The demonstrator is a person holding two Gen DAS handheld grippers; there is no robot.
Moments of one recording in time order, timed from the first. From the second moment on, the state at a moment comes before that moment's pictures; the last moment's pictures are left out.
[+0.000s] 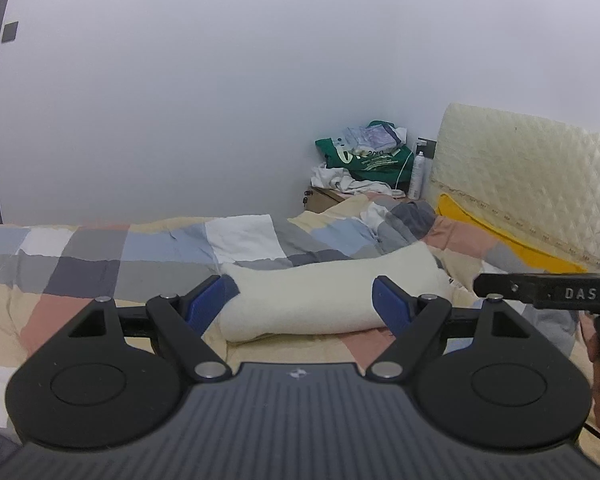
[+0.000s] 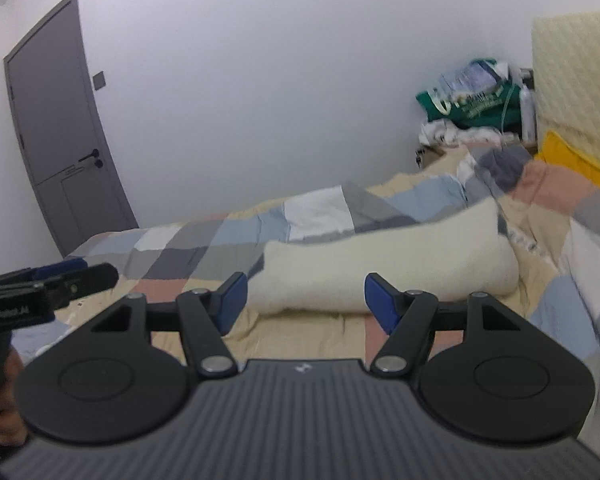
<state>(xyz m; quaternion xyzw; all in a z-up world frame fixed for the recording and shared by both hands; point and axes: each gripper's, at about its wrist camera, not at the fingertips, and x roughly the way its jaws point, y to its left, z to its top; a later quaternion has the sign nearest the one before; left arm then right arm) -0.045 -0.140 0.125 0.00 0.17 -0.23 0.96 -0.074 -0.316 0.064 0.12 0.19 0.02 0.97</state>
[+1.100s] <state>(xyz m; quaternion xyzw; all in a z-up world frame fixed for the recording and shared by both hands) -0.021 -0.150 0.092 -0.01 0.21 -0.22 0.95 -0.080 -0.311 0.039 0.11 0.23 -0.01 0.97</state>
